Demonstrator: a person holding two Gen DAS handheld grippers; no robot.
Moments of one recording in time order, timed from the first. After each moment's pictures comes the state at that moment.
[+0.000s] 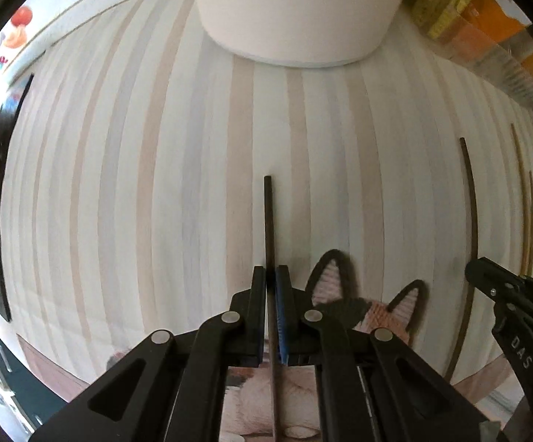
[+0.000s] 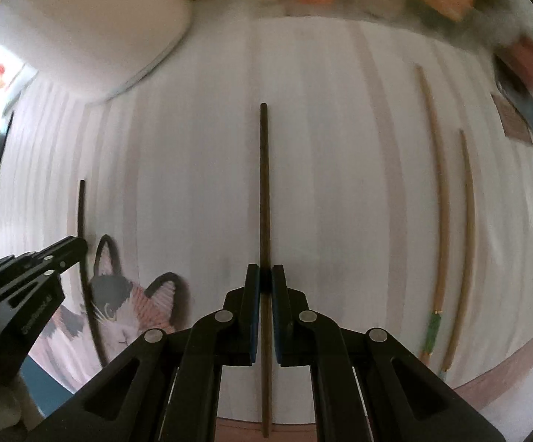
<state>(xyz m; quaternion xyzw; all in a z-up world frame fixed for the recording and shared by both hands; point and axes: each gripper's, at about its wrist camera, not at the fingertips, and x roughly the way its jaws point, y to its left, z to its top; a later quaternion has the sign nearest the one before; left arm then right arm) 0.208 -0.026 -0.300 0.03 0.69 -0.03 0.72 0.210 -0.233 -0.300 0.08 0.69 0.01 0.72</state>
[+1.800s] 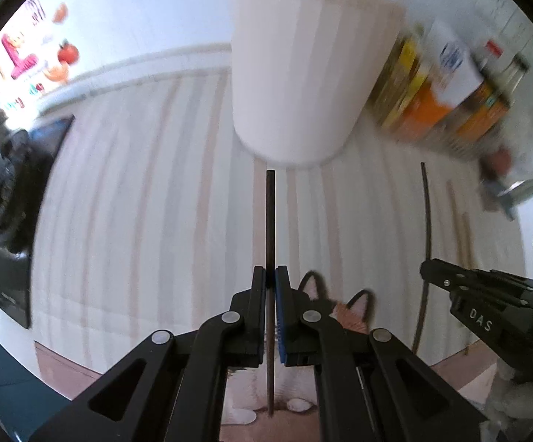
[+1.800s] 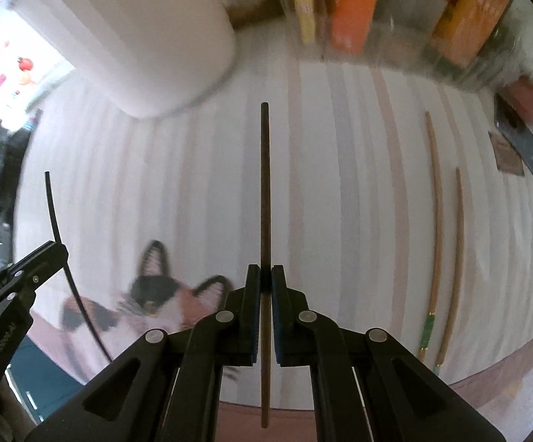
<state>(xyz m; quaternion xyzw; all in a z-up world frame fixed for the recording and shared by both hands) 0.181 0.008 -0.171 -0.01 0.59 -0.05 0.81 0.213 -0.171 -0.272 0.09 0.66 0.05 0.75</state>
